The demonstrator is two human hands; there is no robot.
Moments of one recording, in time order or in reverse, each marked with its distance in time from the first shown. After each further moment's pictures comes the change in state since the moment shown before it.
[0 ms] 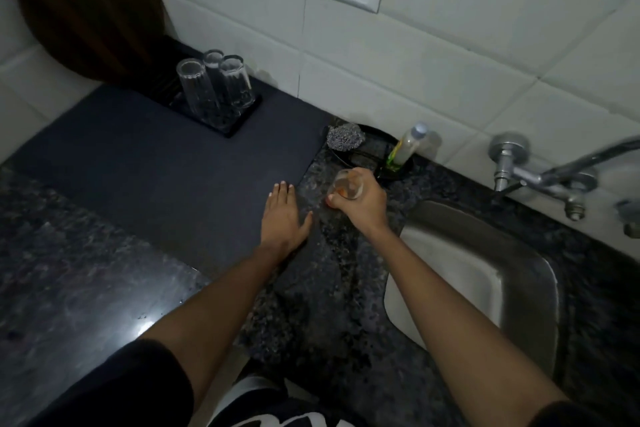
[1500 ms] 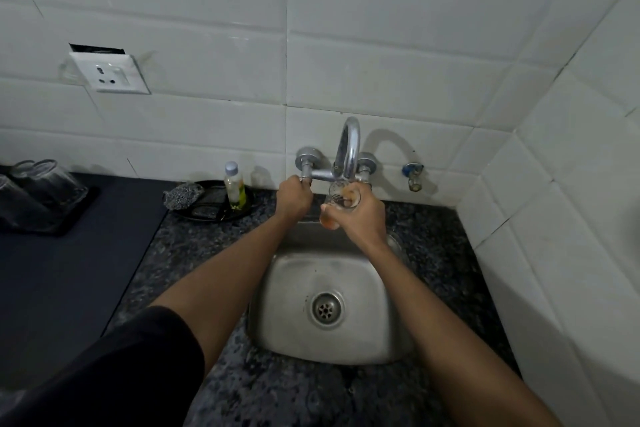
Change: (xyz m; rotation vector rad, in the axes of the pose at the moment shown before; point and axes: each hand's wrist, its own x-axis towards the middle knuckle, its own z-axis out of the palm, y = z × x) left_hand 0.027 0.394 0.007 -0.416 -0.002 0.158; right_hand -0.086 0.092 -0.309 0.039 0.478 0.025
